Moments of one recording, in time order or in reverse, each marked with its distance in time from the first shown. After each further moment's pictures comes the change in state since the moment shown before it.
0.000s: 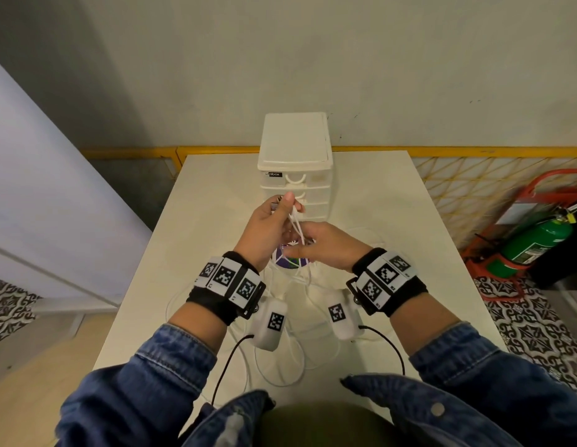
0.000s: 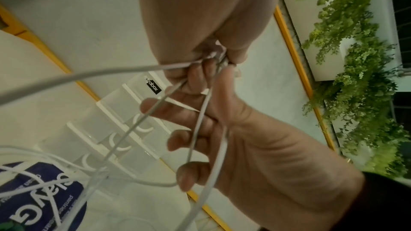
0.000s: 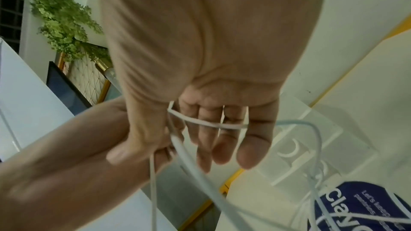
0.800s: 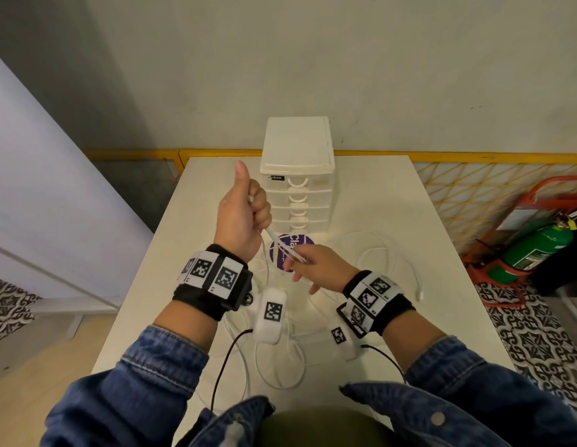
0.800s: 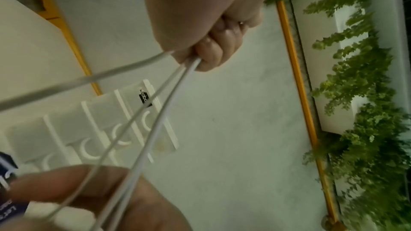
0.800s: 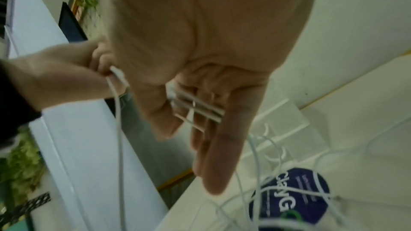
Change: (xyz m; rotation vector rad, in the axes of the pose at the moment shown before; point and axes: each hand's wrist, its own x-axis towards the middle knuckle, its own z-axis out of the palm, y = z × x) left_hand 0.007 0.027 -0.020 -0.384 0.157 0.026; right_hand -0.006 0.017 0.024 -0.111 0.031 0.122
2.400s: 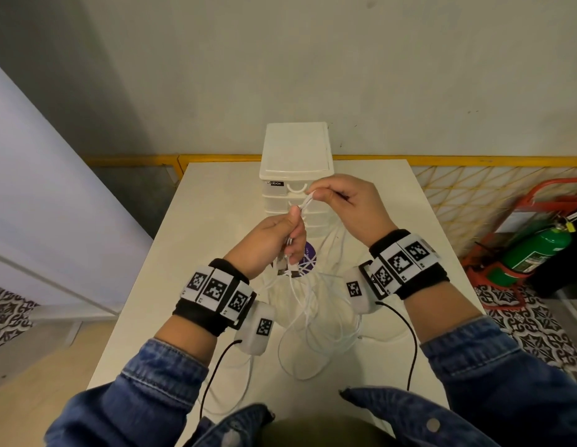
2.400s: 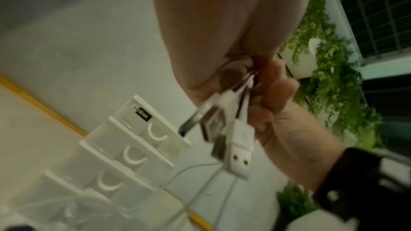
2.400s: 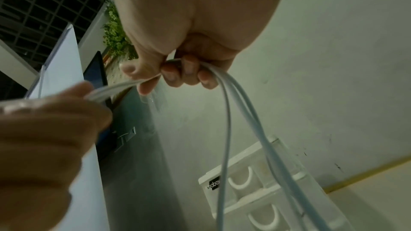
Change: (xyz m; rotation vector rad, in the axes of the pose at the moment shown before) left_hand -0.011 -0.017 -0.003 0.543 -0.535 -0.103; right_hand 0.006 -0.042 -0.075 -0.010 0.517 -0.559
